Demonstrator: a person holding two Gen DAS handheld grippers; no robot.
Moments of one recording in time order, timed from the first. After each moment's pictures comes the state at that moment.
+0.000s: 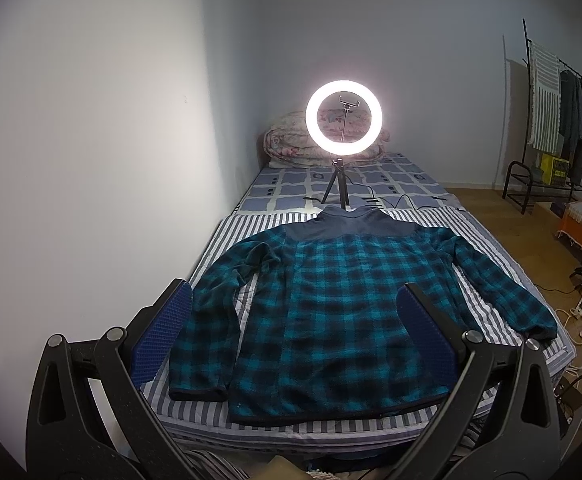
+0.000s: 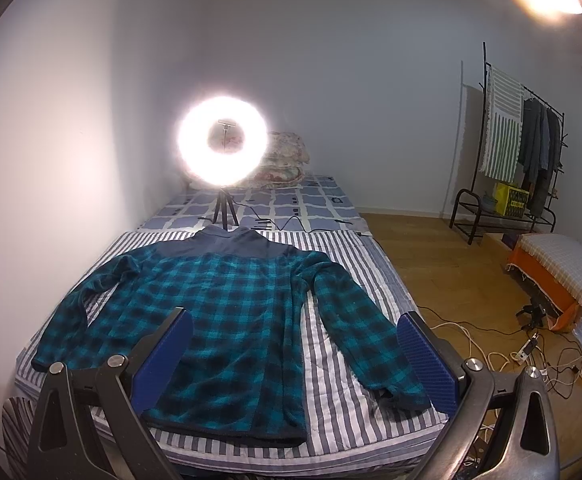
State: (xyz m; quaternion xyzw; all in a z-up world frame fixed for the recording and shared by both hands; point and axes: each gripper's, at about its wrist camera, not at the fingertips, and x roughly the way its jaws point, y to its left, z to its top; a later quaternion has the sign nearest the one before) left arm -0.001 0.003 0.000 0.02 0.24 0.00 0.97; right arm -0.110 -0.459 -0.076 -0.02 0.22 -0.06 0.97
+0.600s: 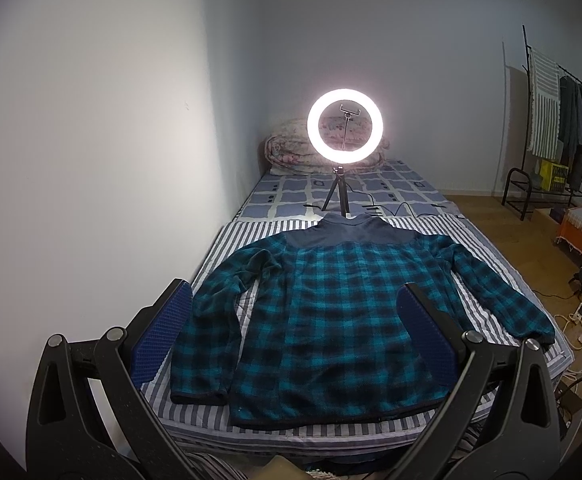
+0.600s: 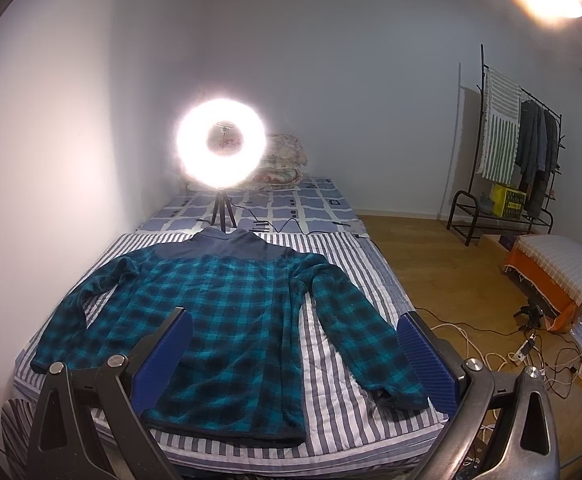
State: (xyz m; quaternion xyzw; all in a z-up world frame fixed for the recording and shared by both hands) left arm -0.005 0.005 0.011 0.02 0.22 0.00 0.97; right arm -0.112 -0.460 -0.073 -0.02 0.22 -0.06 0.97
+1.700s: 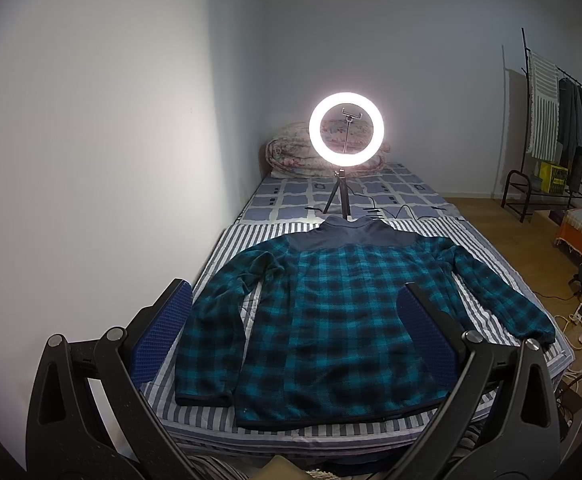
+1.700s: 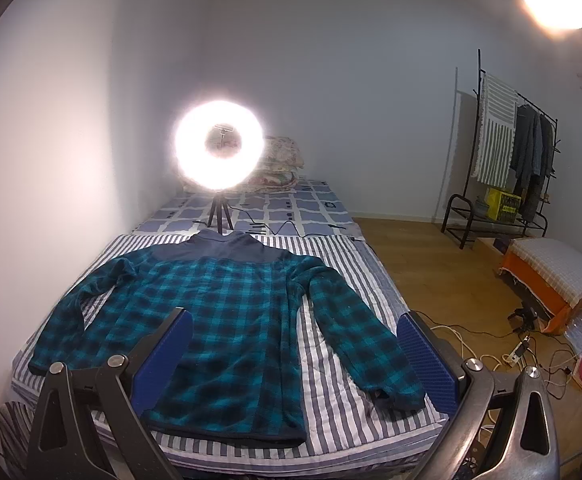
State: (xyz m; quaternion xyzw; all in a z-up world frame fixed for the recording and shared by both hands) left arm -0.011 0.006 0.013 0.02 0.22 0.00 0.98; right arm -0.115 -0.455 -0.071 -0.02 0.22 -0.07 0.97
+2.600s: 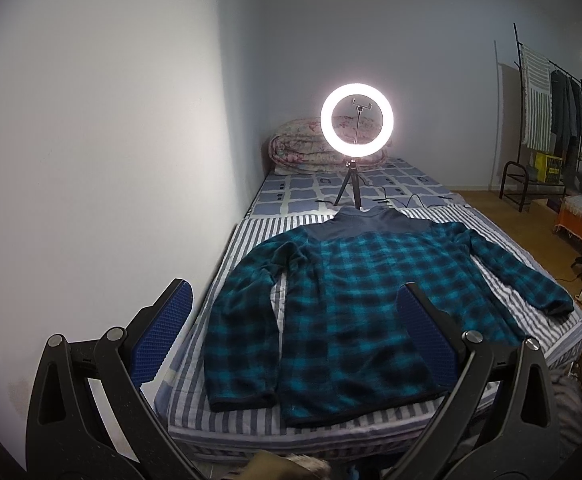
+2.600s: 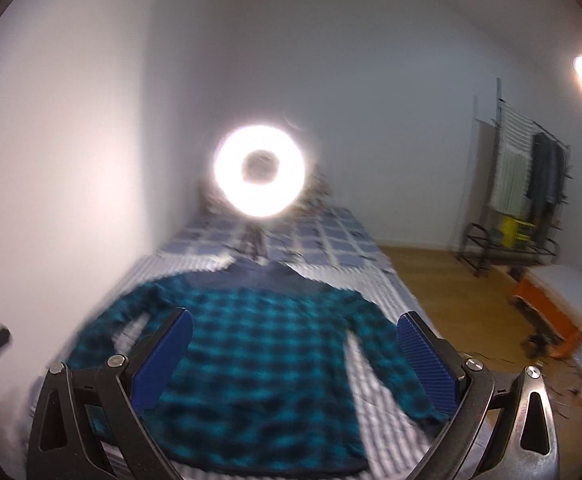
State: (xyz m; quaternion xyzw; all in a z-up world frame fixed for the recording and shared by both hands) left arm -0.021 0.088 -0.025 0.03 0.22 -0.02 0.98; right arm -0.086 -0.338 -0.046 -0.05 0.17 -0.04 0.98
